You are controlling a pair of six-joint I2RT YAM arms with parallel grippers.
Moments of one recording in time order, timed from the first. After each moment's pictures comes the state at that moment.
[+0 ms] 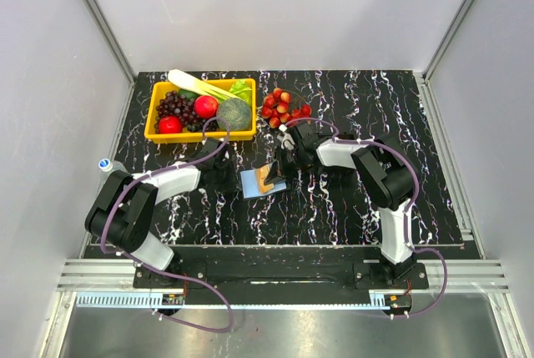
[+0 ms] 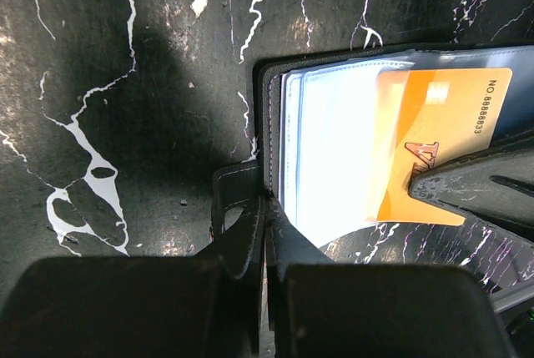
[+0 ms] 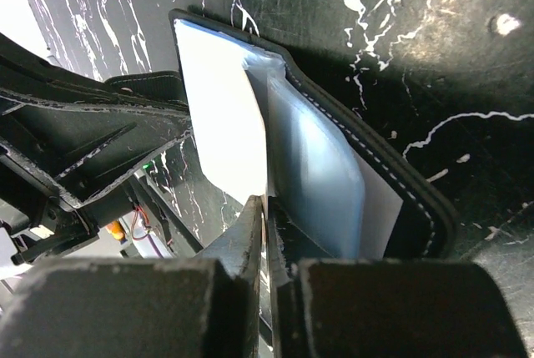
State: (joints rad) left arm -0.44 1.55 0.73 -0.22 0.15 -0.73; right arm 0.59 2.03 1.18 -0.10 -0.64 0.68
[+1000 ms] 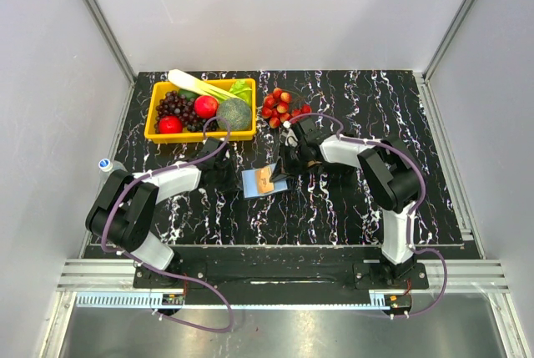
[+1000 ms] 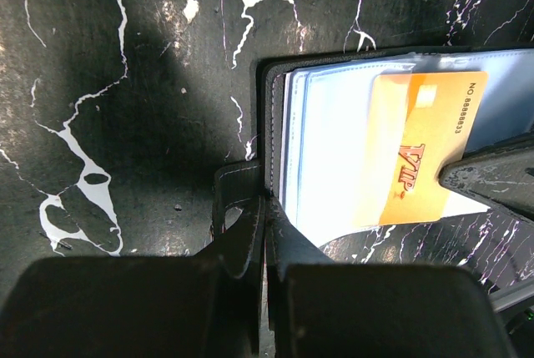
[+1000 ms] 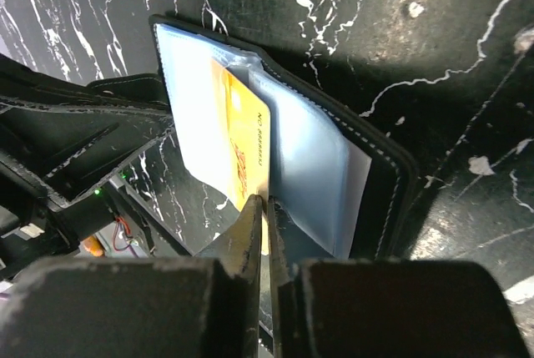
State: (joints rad) left arm -0.45 1.56 0.74 -0.21 0.15 -0.73; right arm 0.58 1.99 1.21 -0.23 -0.55 0.63
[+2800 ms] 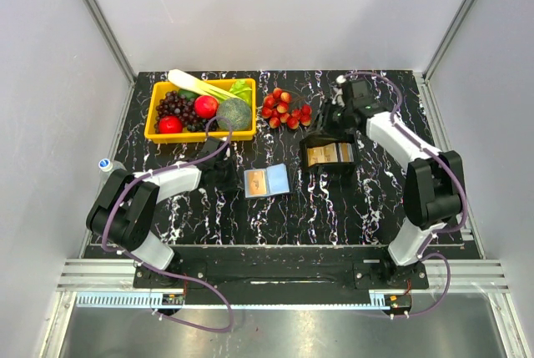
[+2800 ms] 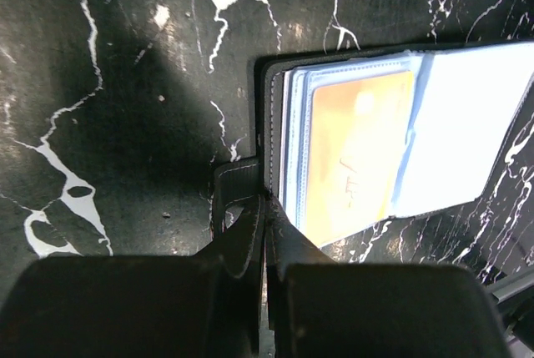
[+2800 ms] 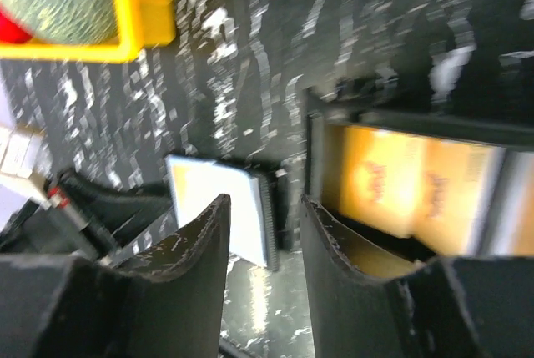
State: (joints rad) left arm -0.44 1.56 0.73 -0.19 0.18 -0.69; right arm 0.32 1.73 1.31 -0.42 -0.39 0.56
